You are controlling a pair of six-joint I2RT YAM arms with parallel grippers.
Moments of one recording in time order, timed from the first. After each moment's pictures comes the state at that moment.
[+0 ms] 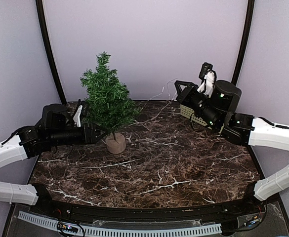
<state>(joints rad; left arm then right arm) -0.70 0.92 0.76 -0.27 0.13 -0.59 0.97 1.25 1.02 0.33 0.46 0.57</state>
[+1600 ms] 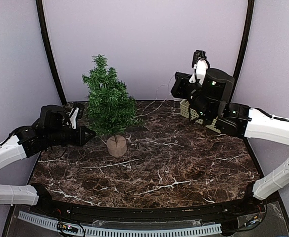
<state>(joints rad) -0.59 0.92 0.74 -0.38 0.11 -0.40 1.03 1.32 1.20 0.23 0.71 0.26</state>
